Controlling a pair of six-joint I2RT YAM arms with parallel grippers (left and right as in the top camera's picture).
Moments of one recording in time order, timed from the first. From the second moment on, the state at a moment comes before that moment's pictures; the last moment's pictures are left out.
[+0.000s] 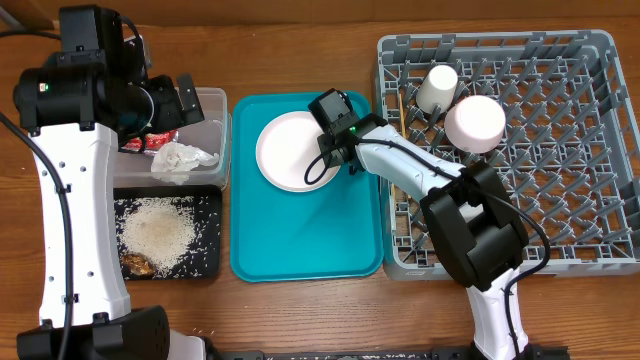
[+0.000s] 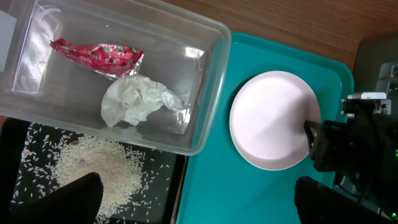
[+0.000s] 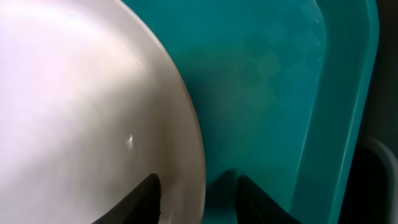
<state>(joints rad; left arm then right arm) 0.09 1.65 1.92 -1.38 0.10 -0.24 0.59 2.19 1.57 -0.57 0.21 0.28</state>
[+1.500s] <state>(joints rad) 0.09 1.65 1.92 -1.38 0.10 -0.24 0.54 1.63 1.76 -0.89 0.79 0.17</state>
